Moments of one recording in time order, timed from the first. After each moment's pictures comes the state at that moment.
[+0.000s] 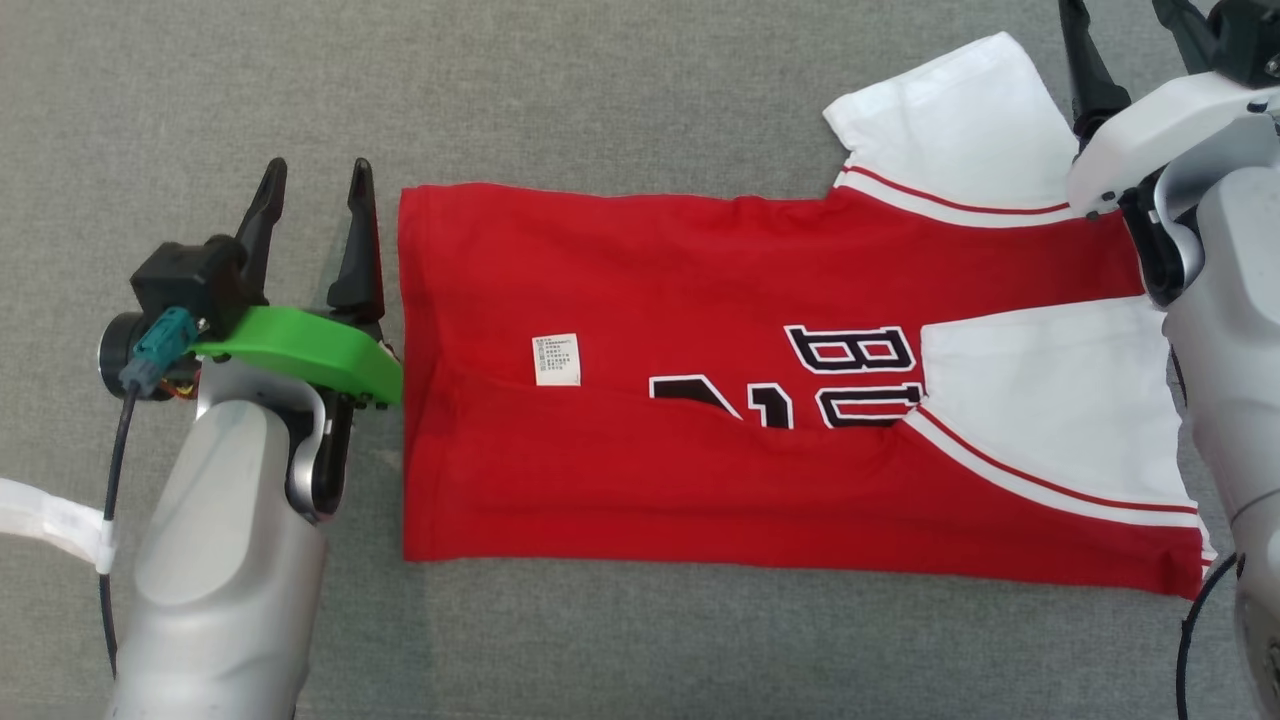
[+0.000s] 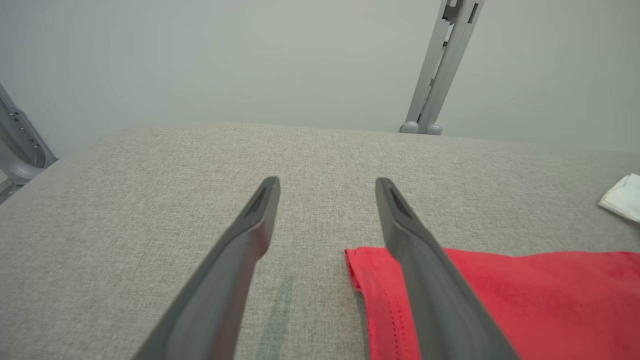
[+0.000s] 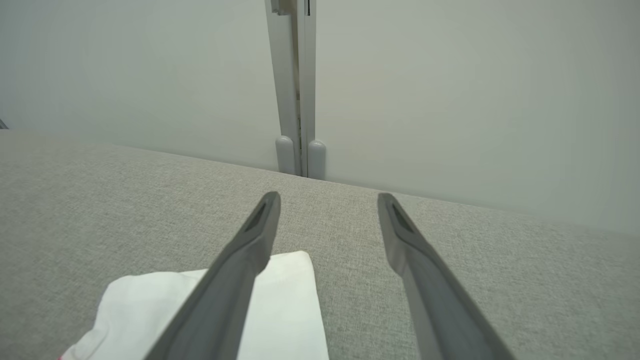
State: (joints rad) left arm -0.64 0.14 -0.19 0.57 -0.36 -0.13 -0.26; right arm -1.05 -0.25 0.08 0.96 0.18 0.13 -0.26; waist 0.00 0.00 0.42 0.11
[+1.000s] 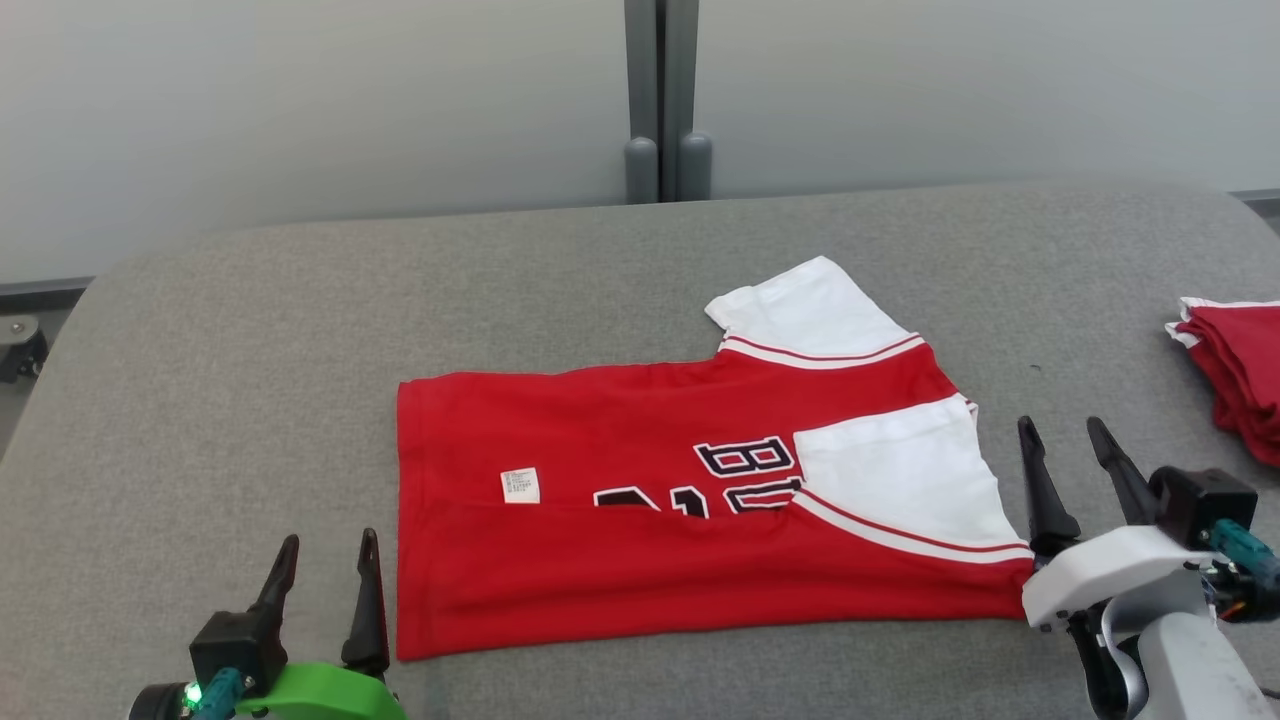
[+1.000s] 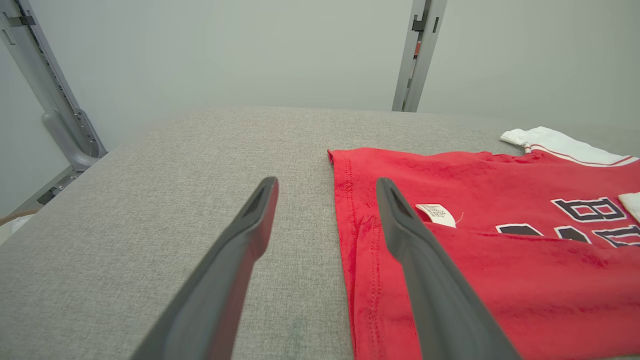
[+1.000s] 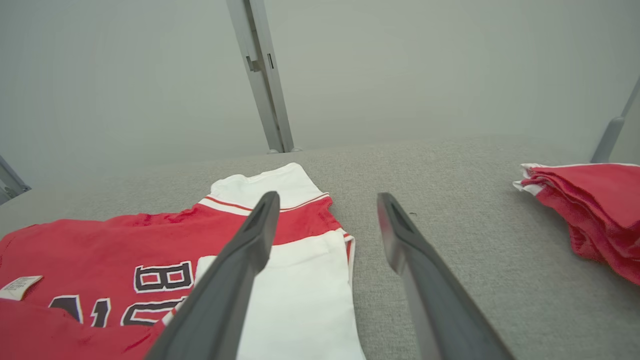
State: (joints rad) left arm -0.03 0.08 -0.02 0.37 -0.18 -0.13 -0.26; right arm -0.23 -0.10 -0.09 0.46 0.23 0.13 -0.26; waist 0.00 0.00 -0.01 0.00
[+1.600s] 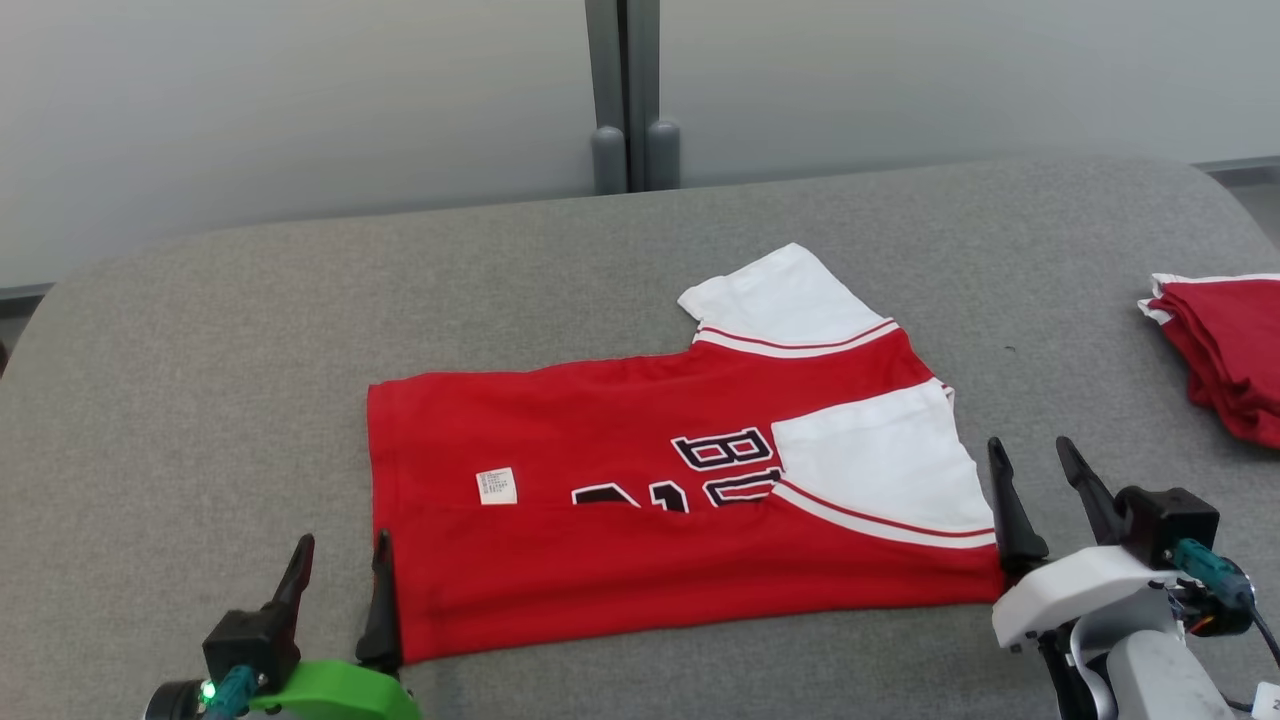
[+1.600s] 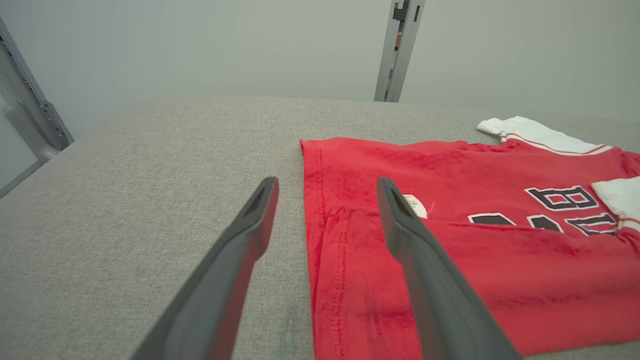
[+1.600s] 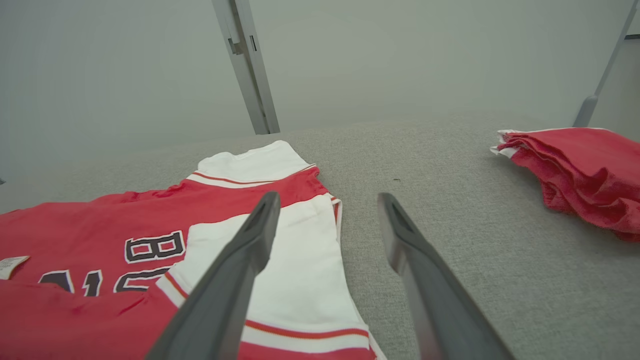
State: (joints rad) left arm -0.01 0.06 -0.03 0.36 -0.19 -0.13 -0.26; right arm -0.17 -0.06 -0.08 0.42 0.19 0.13 -0.26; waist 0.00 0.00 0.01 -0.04
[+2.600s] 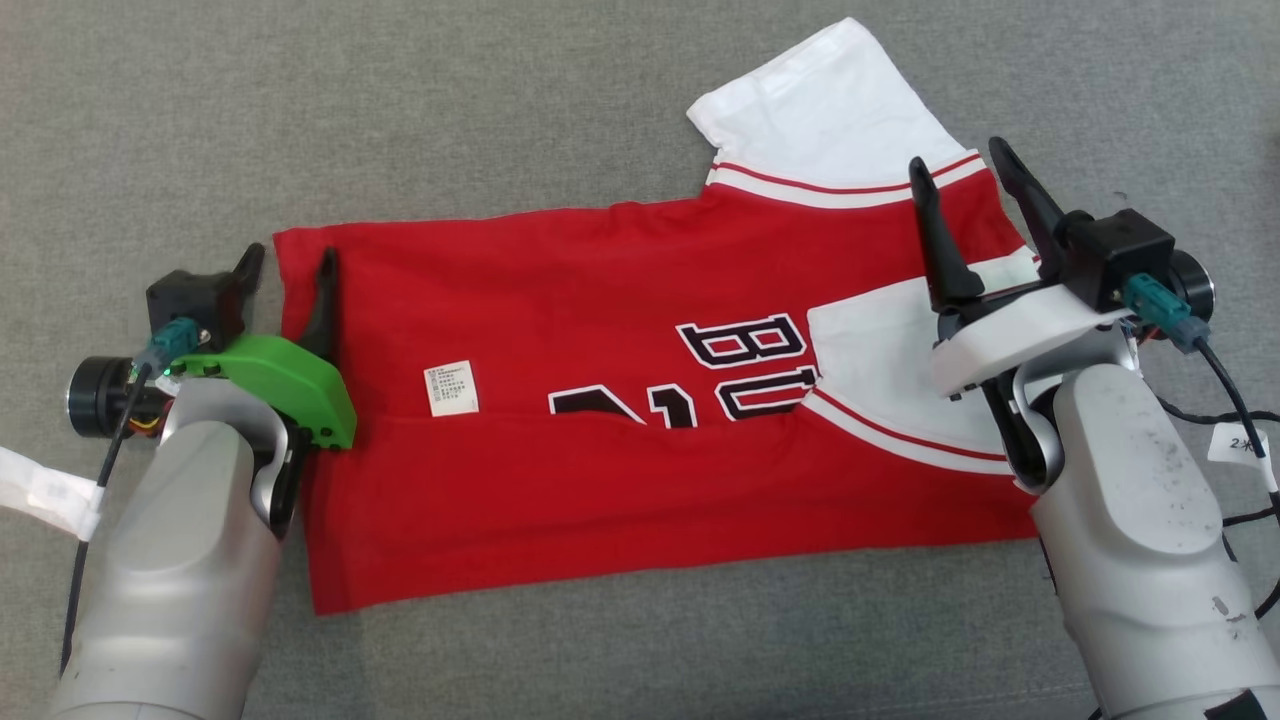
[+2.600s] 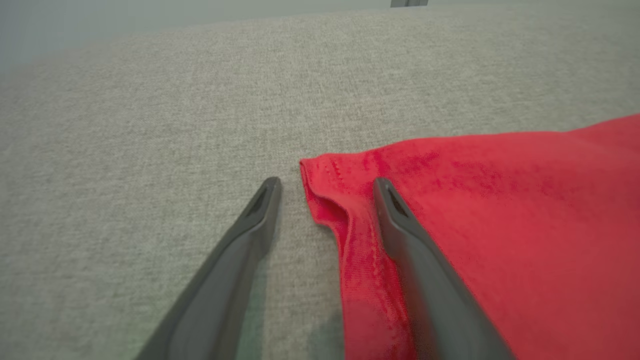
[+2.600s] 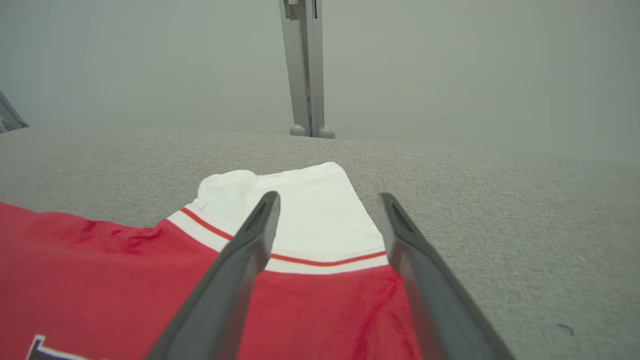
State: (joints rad) left arm -0.73 0.21 -0.28 0.95 -0.33 -0.13 -0.27; right arm -0.61 -0.05 0.03 0.46 0.09 0.13 -0.26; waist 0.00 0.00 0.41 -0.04
